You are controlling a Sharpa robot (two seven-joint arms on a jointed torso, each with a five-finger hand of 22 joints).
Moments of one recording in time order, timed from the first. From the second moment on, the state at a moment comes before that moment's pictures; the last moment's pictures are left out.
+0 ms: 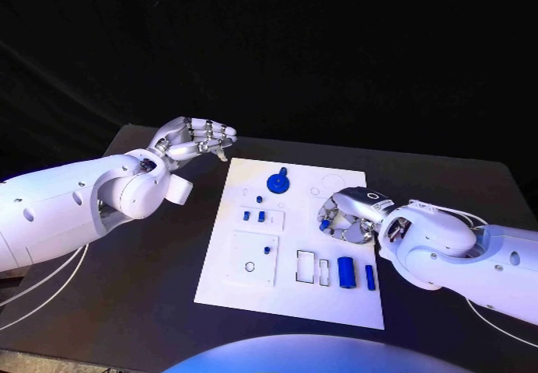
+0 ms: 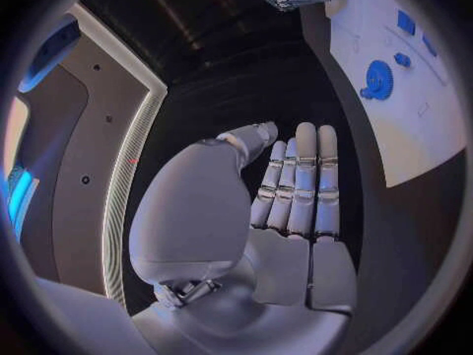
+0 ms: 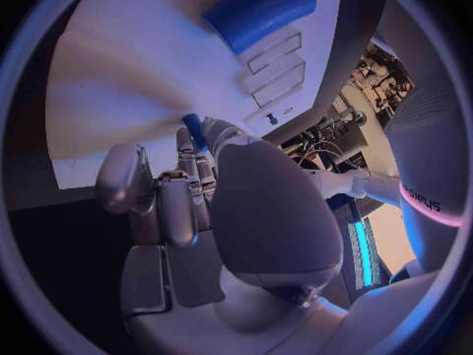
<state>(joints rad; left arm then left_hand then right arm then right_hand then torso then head) 1.20 -0.92 -0.02 1.47 -0.24 -0.17 0.36 1.42 -0.20 0.56 0.03 0.21 0.89 0.21 0.27 0.23 0.94 0.15 0.30 0.07 0.99 0.07 1.00 0.26 0.17 0.78 0.17 0.93 0.58 1.14 -0.95 -0.16 1.80 -1.63 -0.32 -0.29 1.52 -0.21 0.34 0.29 0.23 1.05 0.15 0.10 0.30 1.16 0.09 0.14 0.06 1.47 0.01 1.42 1.18 0.09 1.41 0.11 1.05 1.31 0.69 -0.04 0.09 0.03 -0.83</state>
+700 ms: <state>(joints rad) 1.20 -0.92 -0.02 1.47 -0.24 -0.17 0.36 1.42 -0.20 0.56 0.03 0.21 0.89 0.21 0.27 0.23 0.94 0.15 0.30 0.07 0.99 0.07 1.00 0.26 0.17 0.78 0.17 0.93 0.58 1.13 -0.95 -0.16 1.81 -1.63 -0.39 -0.31 1.48 -0.20 0.58 0.23 0.22 1.11 0.13 0.16 0.31 1.25 0.08 0.13 0.07 1.47 -0.01 1.44 1.20 0.09 1.43 0.09 1.11 1.31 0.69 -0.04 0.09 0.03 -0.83</state>
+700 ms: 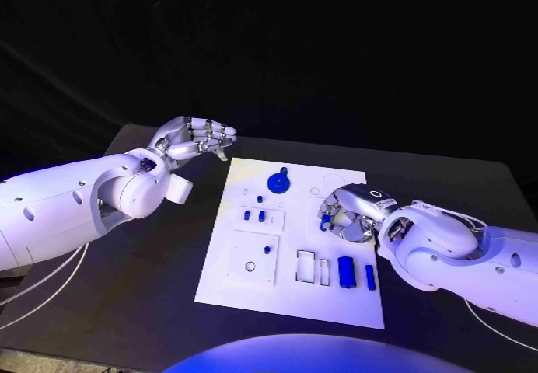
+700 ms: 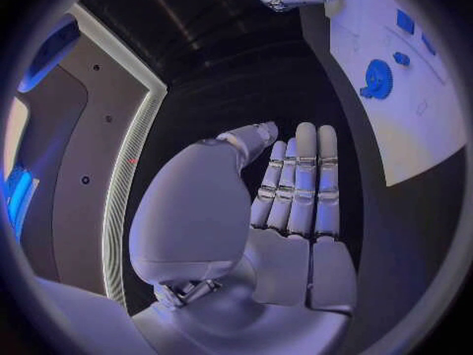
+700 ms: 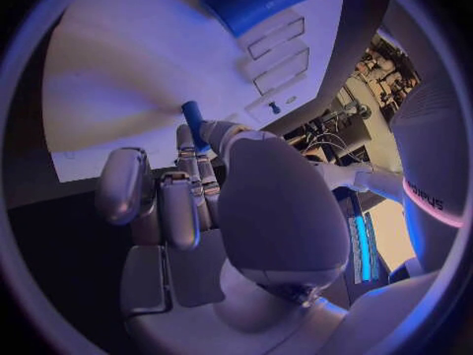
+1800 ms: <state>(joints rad) 1.19 -0.89 -0.02 1.45 -0.24 -0.17 0.36 1.42 -0.20 0.56 0.03 0.21 0.89 0.21 0.27 0.23 0.94 0.15 0.30 0.07 0.99 0.07 1.00 0.26 0.17 0.78 0.17 0.93 0.58 1.11 -0.71 -0.16 1.87 -1.58 -0.46 -0.26 1.45 -0.21 0.62 0.20 0.22 1.10 0.12 0.17 0.31 1.28 0.06 0.11 0.07 1.47 -0.01 1.44 1.19 0.09 1.43 0.09 1.10 1.31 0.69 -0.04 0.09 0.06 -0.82</state>
